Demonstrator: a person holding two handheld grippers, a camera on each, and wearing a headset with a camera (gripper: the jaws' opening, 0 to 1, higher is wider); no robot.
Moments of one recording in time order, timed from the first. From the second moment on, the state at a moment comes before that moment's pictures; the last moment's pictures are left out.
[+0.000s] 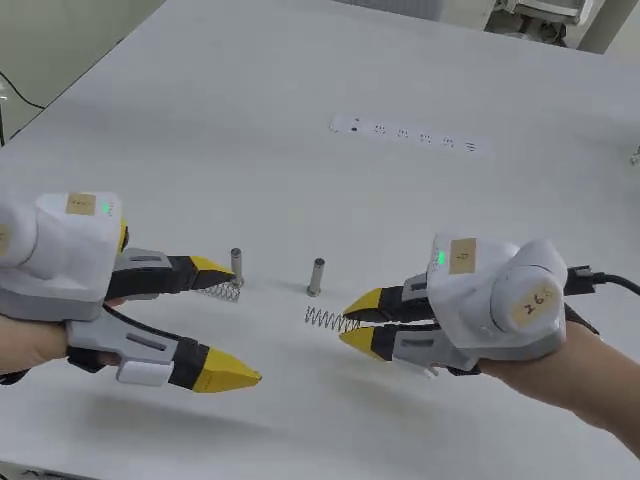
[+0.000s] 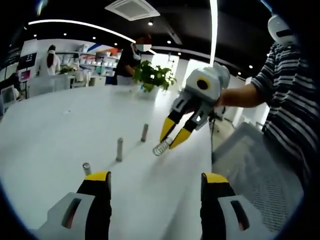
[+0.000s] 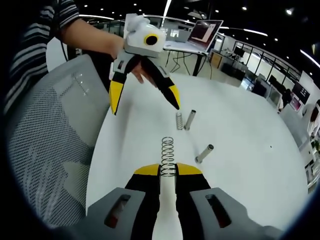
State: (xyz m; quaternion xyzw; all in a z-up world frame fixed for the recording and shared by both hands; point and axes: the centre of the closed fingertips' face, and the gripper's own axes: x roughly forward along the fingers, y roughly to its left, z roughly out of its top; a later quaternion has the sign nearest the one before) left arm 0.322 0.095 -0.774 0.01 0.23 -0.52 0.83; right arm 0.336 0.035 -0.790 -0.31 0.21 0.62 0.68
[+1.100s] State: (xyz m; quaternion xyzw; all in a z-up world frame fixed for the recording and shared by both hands) left arm 0.325 0.040 -0.769 0.03 0.20 -0.59 0.78; right arm 0.319 0.042 -0.779 -0.32 0.19 0.65 0.67
